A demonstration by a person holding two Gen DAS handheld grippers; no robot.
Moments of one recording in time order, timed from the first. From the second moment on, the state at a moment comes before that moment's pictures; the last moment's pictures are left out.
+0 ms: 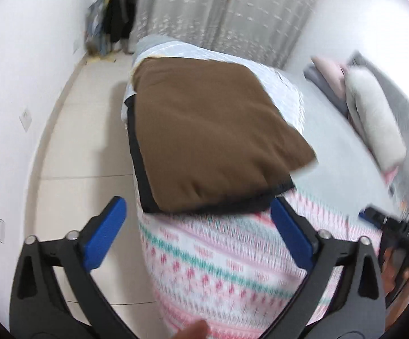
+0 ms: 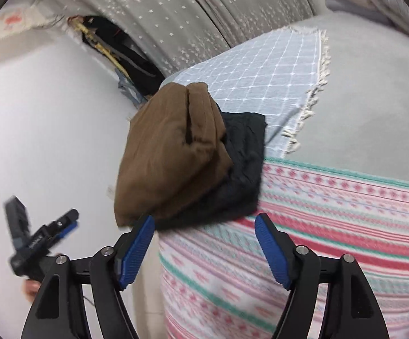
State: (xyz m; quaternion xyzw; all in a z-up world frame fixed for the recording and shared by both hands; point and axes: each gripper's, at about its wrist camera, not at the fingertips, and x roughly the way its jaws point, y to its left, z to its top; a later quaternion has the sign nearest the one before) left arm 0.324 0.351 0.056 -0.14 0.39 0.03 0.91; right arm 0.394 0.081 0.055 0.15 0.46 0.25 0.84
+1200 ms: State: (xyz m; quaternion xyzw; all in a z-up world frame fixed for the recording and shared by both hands) left arm 0.198 0.226 -0.017 -0.09 0.40 0.15 0.90; right arm 0.242 0.088 -0.040 -0.03 0.41 0.12 0.90
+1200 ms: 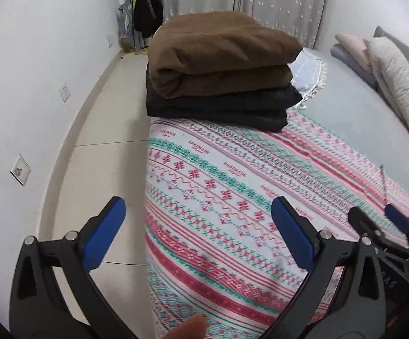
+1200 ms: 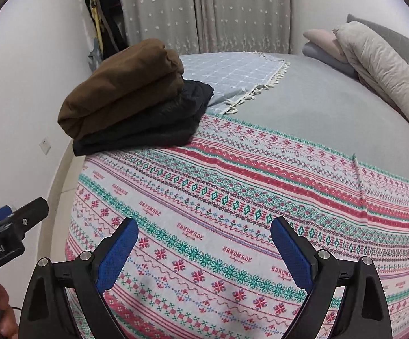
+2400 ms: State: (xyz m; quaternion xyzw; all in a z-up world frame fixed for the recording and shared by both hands) left arm 0.193 0.215 -0.023 -0.08 0.42 0.15 0.89; right arm 0.235 0.100 -0.043 -0.04 0.41 0.13 0.90
